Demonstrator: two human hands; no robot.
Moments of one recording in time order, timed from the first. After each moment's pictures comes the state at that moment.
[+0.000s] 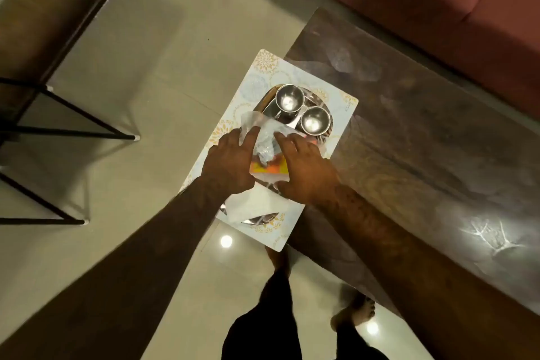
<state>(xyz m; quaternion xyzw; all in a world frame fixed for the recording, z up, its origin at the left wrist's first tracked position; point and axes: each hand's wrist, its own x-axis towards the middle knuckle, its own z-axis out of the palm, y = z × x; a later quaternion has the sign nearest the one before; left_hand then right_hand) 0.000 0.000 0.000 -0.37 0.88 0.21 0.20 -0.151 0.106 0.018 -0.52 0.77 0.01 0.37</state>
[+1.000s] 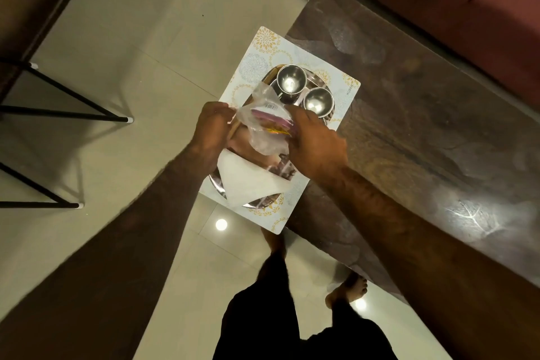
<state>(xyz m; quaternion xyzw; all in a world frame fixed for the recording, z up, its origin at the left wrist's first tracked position) -0.007 -0.027 0.019 -0.64 0.39 0.66 -0.11 -0.153 0.098 0.029 -0.47 0.83 -0.06 0.30</state>
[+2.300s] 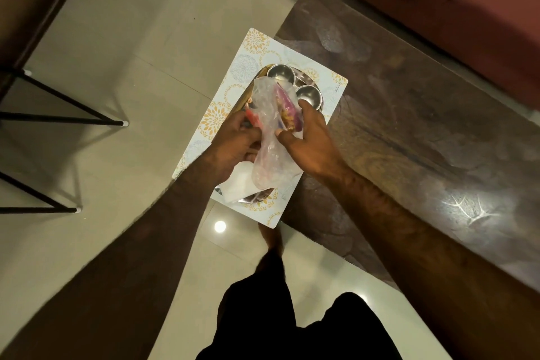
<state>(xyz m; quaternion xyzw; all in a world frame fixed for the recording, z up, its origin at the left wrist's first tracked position) -0.021 0.010 0.021 -0.51 0.47 0.72 -0.02 -0.157 0.112 0.040 -0.30 0.82 -0.26 0.41</state>
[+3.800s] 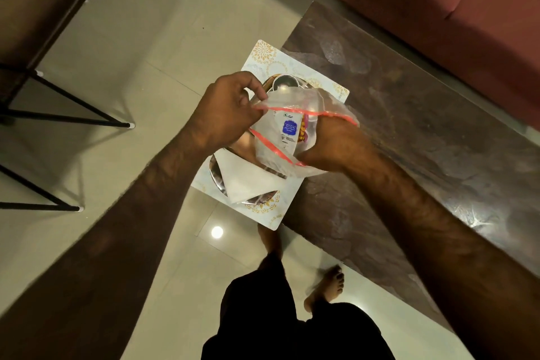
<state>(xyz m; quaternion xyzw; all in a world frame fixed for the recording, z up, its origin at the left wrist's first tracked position) -0.020 -0.032 0.106 -0.45 0.74 0.50 -0.07 -0.173 0.100 0.119 -0.40 0.81 -0.02 0.43</state>
